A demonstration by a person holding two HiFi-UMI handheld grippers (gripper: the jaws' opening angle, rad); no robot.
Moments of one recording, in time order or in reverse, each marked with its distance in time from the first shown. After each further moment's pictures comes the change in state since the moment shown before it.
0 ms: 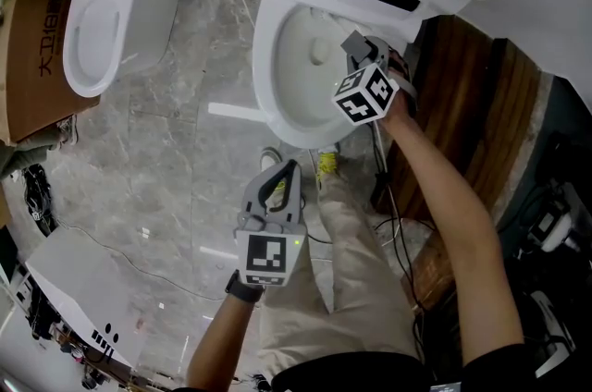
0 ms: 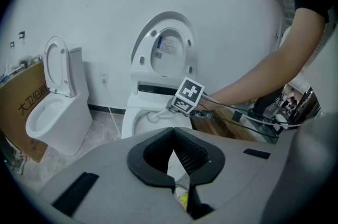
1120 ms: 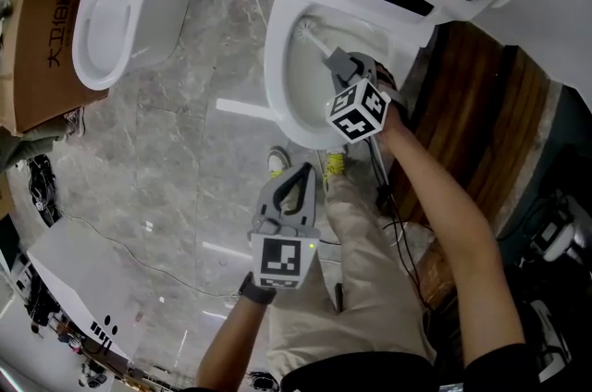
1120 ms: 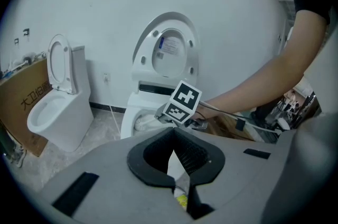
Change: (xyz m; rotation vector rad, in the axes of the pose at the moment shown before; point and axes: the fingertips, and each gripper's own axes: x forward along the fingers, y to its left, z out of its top) left arm 0.003 -0.009 -0.001 -0.033 -0.010 0.020; right arm -0.004 0.067 0.029 -0.015 -0.104 0.200
